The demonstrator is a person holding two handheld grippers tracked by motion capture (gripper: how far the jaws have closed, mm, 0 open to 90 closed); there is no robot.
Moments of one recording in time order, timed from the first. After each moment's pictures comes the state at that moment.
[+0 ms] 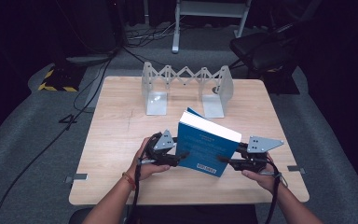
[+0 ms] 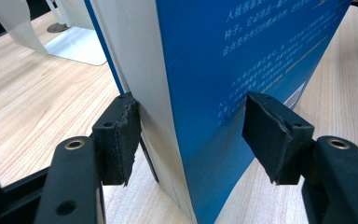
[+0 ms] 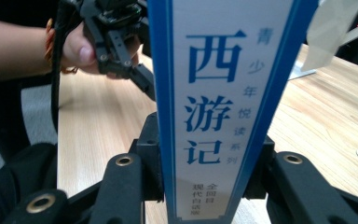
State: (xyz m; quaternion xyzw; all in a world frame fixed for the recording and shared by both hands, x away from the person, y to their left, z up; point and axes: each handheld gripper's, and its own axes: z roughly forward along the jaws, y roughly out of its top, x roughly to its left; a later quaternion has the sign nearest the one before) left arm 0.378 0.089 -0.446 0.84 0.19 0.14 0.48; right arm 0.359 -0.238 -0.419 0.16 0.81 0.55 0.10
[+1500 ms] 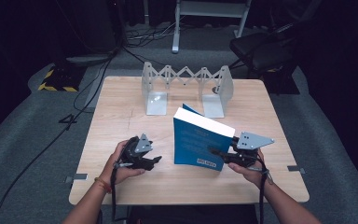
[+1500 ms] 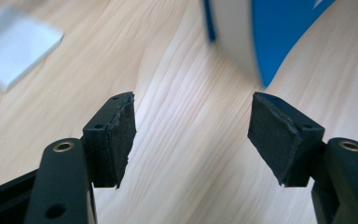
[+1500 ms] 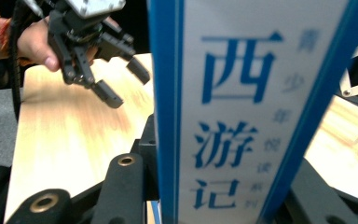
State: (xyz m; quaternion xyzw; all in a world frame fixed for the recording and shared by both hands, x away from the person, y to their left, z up) left arm 0.367 0.170 -0.463 0.88 0.27 0.17 0.35; right arm 0.371 -0.210 -0.414 0.15 0.80 0.56 0.16
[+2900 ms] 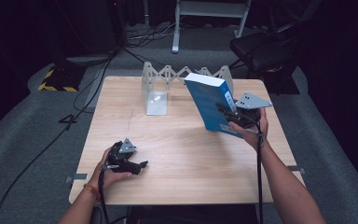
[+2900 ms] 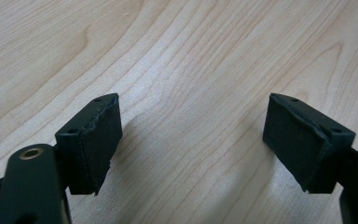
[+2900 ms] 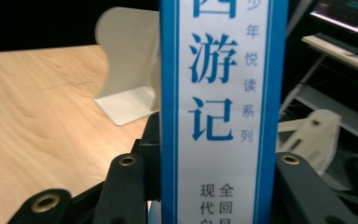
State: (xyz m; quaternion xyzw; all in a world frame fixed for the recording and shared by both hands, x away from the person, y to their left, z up) left arm 0.374 0.207 -0.504 0.86 0.34 0.13 0.35; right arm 0.453 -0.210 -0.354 0.23 0.78 0.47 0.33
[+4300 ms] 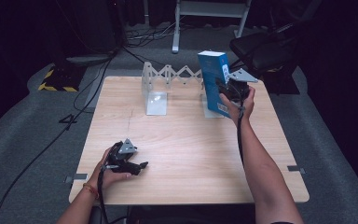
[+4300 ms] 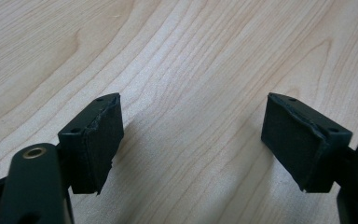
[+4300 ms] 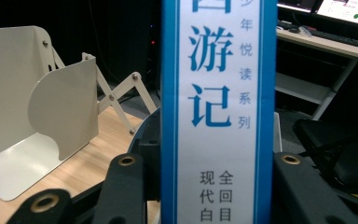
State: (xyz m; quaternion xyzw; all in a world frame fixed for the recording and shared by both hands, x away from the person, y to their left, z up) left arm 0.374 0.208 -0.504 0.87 0.32 0.12 0.36; right arm 0.546 -0.190 -0.365 0.38 0.70 0.47 0.38
